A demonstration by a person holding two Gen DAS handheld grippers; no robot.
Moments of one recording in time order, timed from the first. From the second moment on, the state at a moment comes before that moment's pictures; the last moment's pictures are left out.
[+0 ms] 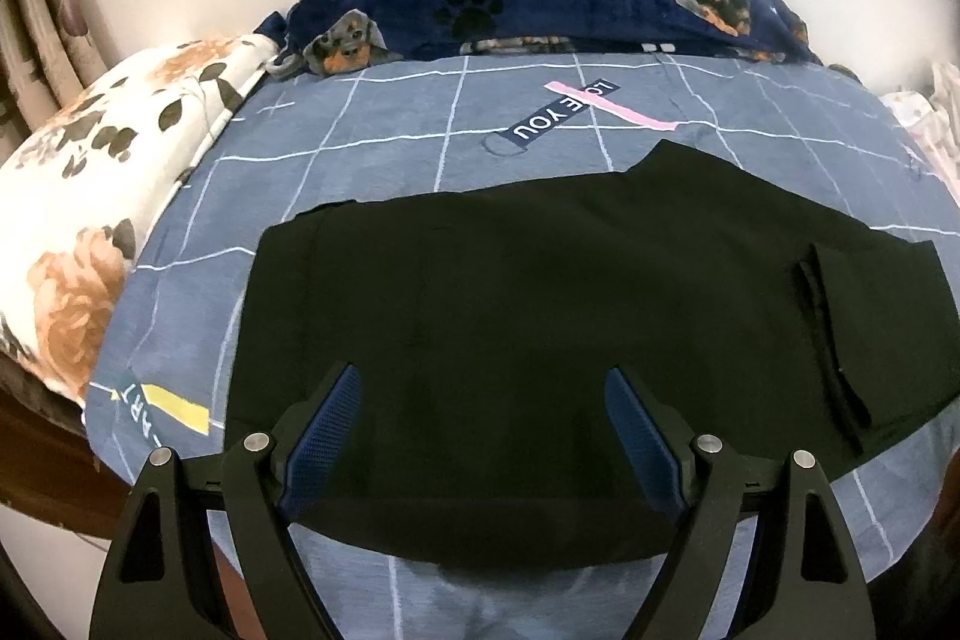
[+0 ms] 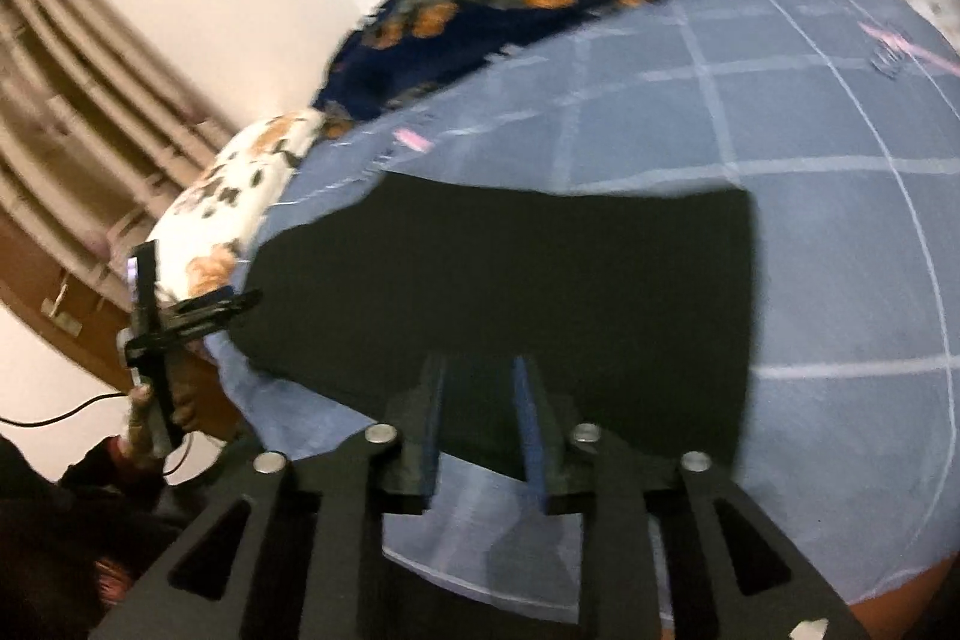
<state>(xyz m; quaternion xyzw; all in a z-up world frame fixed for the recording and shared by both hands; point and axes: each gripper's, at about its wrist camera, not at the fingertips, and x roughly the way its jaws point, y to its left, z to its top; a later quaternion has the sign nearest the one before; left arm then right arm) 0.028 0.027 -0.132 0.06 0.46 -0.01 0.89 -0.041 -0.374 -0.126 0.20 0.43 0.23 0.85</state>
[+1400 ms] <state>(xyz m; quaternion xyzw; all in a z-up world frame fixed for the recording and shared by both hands) 0.036 0.220 -0.178 -0.37 0.52 -0.26 0.73 -0.019 -0.283 -0.116 0.27 0.42 0.32 0.81</state>
